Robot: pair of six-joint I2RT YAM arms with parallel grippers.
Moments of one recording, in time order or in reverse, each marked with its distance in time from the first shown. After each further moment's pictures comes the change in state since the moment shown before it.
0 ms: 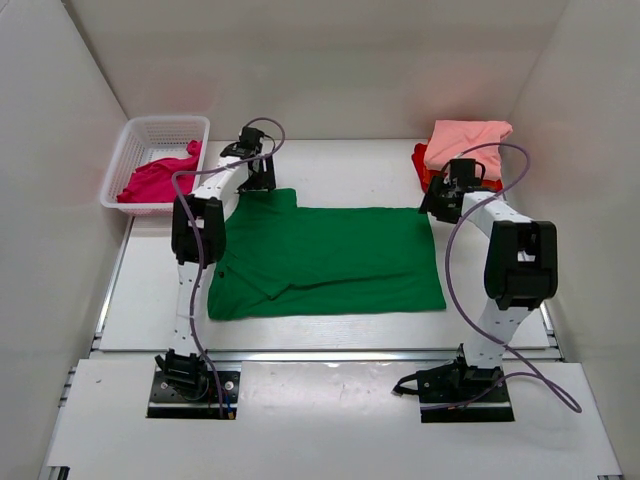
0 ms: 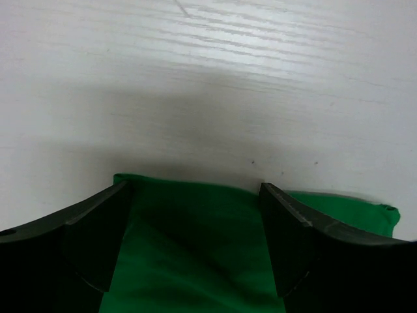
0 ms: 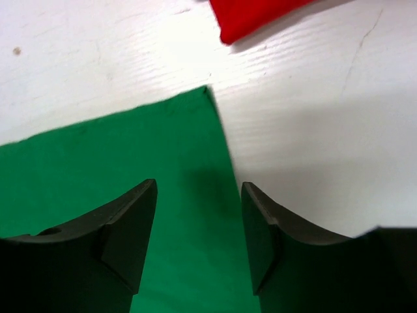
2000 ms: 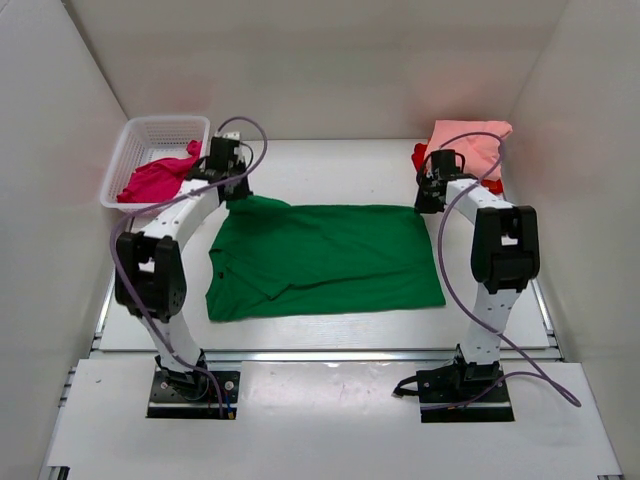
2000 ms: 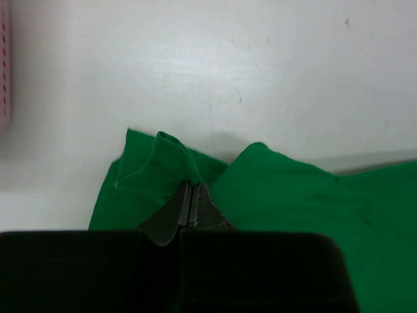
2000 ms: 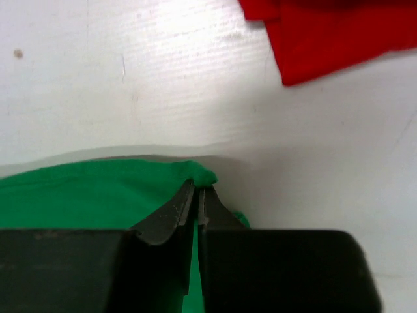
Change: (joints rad) left arm -0.002 -0.685 -0.693 0.224 0.066 0.005; right arm 0.066 0.186 0.217 -0.094 0.052 -0.060
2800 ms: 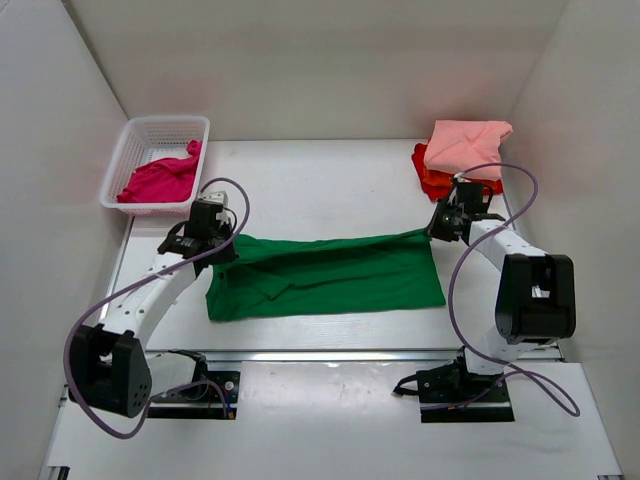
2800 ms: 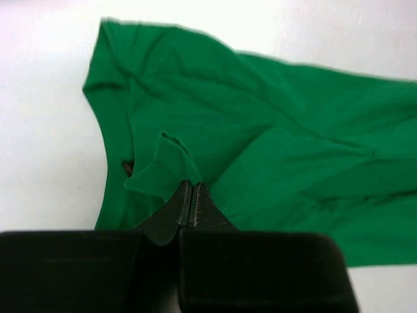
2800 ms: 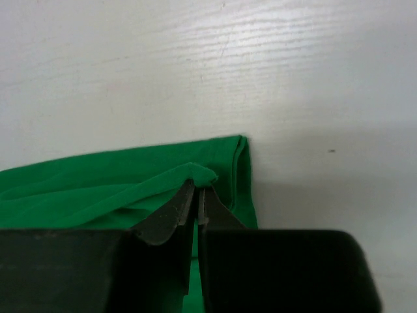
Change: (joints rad) left arm -0.027 -0.580 -0.619 -0.039 0.039 -0.057; right arm -0.075 -0.410 -0.484 0.172 -0.163 0.014
